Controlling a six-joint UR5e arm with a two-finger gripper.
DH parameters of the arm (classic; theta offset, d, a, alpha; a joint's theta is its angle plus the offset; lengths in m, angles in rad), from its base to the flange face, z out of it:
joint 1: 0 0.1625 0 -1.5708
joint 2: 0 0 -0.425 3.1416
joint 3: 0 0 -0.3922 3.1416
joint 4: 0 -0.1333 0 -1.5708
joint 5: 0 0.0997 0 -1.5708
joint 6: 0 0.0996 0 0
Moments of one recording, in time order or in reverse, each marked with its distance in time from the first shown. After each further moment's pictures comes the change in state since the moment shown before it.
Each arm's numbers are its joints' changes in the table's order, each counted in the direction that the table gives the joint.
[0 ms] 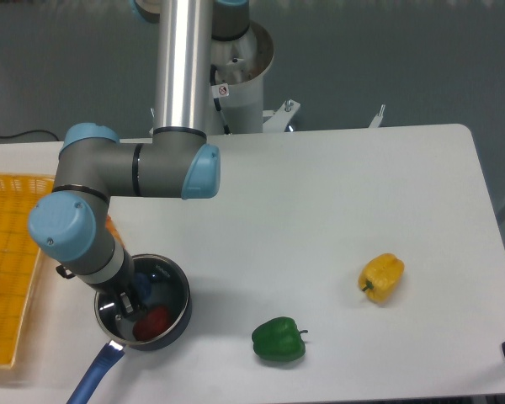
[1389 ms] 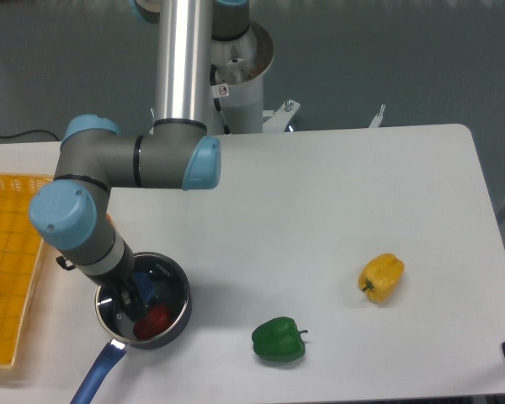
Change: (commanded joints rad) arm 0.002 -0.123 -0.136 -0.055 0.035 0.009
